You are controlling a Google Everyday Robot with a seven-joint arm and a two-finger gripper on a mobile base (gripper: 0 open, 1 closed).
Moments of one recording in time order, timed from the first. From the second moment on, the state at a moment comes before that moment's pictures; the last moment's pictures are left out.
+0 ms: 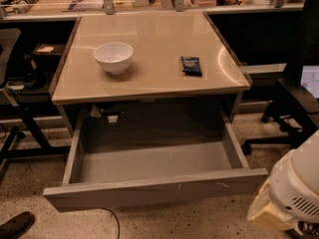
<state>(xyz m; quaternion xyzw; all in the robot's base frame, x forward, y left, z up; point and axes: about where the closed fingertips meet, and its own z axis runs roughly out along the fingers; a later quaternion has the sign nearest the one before) 0.279 -0.193 0.796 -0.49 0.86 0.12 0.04</state>
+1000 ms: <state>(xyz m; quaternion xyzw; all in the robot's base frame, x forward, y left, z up) 0.292 -0.166 0.707 -0.47 0.87 0.16 0.04</state>
